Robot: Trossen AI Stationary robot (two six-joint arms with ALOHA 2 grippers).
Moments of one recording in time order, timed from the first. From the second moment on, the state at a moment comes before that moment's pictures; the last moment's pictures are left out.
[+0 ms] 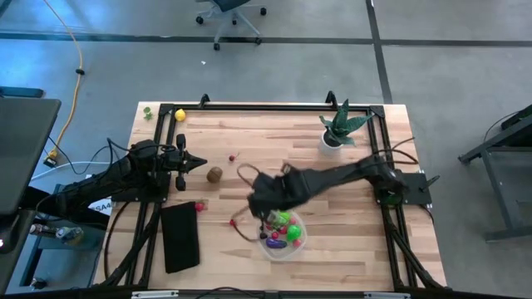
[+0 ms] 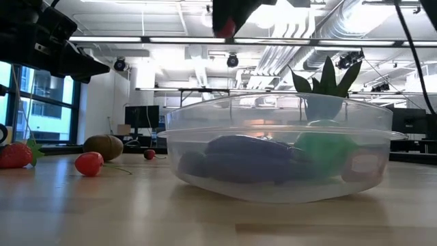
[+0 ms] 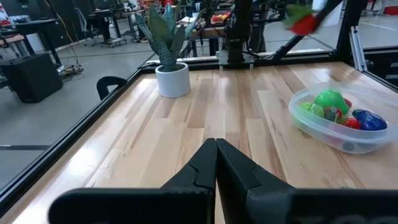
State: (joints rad) left arm 0.53 0.02 0.12 -0.27 0.29 0.16; right arm 0.29 2.18 2.31 -1.45 0.37 0.74
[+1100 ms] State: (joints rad) left arm 0.53 0.02 0.12 -0.27 0.30 0.16; right arm 0.43 2.18 1.75 -0.87 0.14 0.78
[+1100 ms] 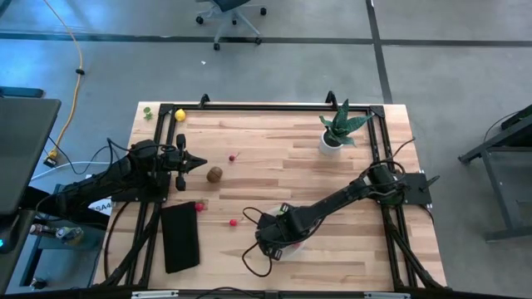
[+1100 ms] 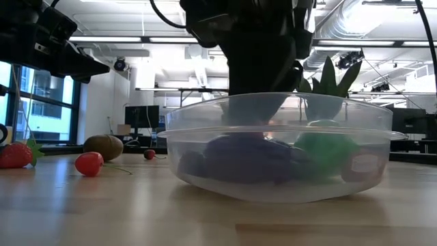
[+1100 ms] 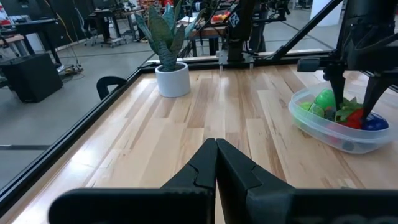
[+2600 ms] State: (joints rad) left arm 0.53 0.02 0.12 -0.27 0.30 0.16; right arm 0.40 1.31 0.89 -0.20 0.49 0.44
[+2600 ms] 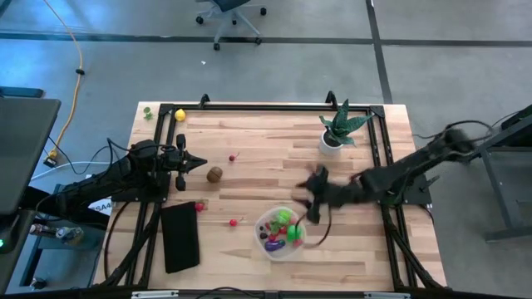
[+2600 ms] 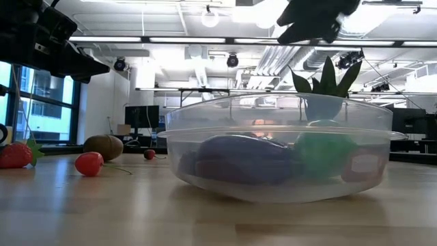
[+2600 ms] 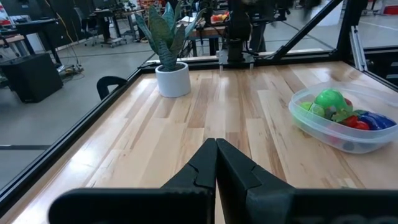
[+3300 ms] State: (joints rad) left arm 0.53 0.02 0.12 -0.27 0.30 0.16; right arm 0.05 0.88 0.69 -0.32 0.10 0.00
